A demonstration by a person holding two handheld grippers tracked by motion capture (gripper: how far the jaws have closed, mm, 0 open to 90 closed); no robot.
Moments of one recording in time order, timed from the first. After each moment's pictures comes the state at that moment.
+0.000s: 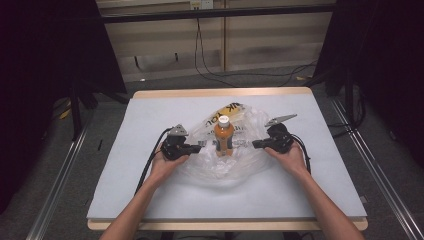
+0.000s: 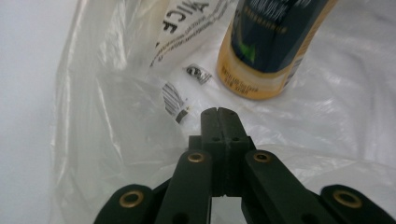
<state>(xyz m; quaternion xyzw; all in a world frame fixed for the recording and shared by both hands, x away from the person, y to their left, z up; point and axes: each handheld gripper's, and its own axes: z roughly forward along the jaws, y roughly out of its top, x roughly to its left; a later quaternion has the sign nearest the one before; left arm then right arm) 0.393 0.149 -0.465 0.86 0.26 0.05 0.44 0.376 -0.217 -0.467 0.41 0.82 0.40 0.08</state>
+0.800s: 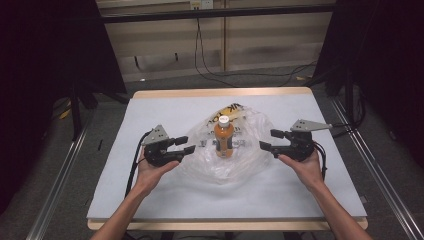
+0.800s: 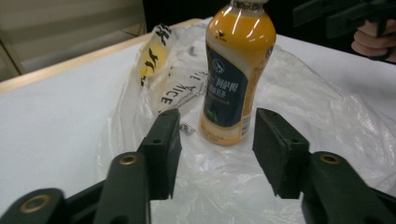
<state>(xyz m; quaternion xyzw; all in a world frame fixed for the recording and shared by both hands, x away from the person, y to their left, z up) 0.346 0.181 -0.426 0.80 0.25 0.13 0.54 0.315 -0.245 -0.428 0.39 0.74 0.53 0.17</state>
